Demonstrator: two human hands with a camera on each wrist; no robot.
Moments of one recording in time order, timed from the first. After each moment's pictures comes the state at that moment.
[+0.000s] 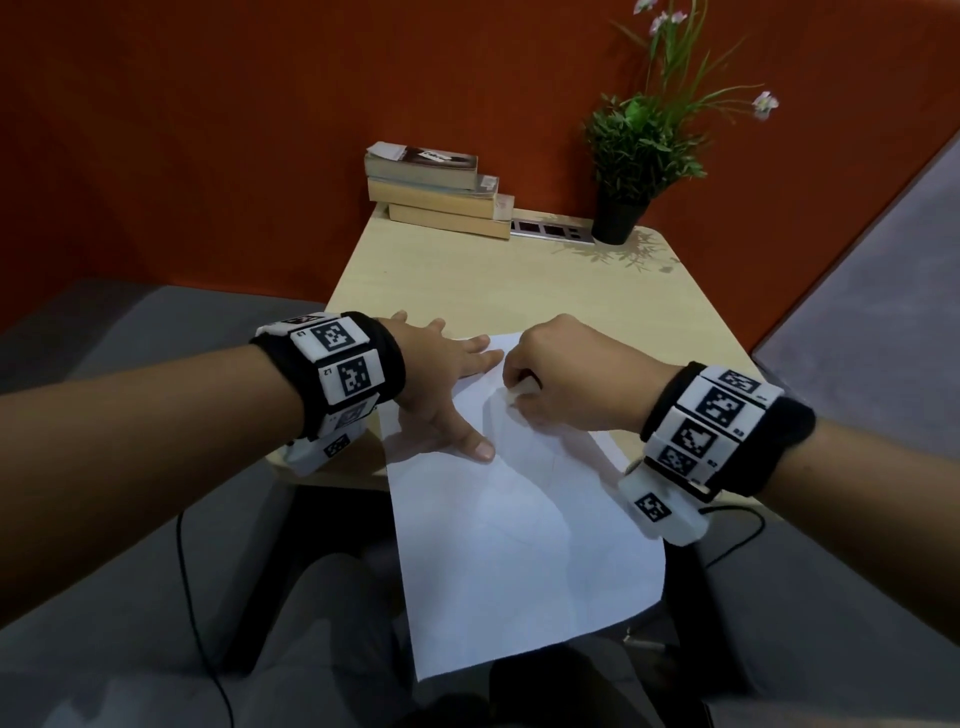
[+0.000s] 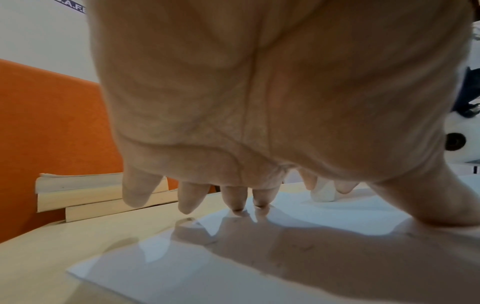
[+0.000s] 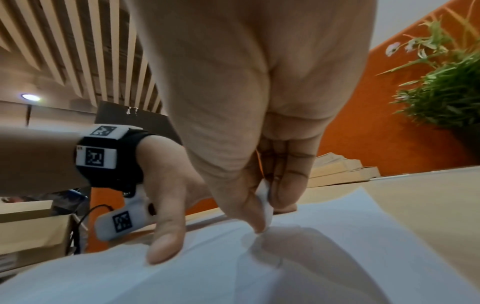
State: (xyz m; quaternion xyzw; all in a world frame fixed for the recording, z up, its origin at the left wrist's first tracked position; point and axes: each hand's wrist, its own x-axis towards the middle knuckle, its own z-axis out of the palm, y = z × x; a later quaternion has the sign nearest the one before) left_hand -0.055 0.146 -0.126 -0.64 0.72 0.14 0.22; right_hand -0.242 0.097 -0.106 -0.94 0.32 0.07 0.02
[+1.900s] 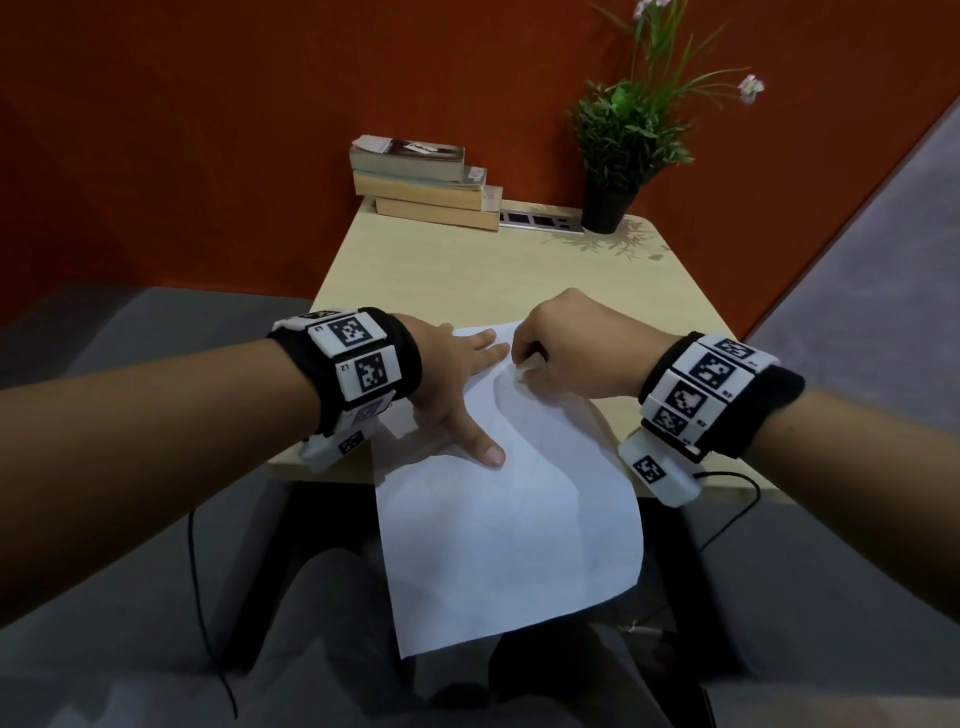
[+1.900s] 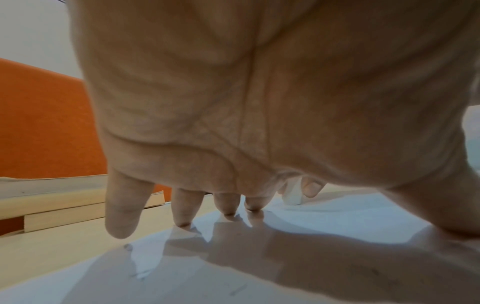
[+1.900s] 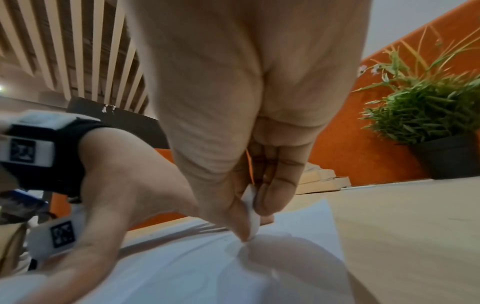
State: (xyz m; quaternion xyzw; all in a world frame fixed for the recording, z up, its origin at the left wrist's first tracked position) left_hand -0.077 0.146 -0.117 -0.65 0.70 0.20 0.21; right_hand -0.253 0.073 -0.103 -0.94 0.35 0.04 0.05
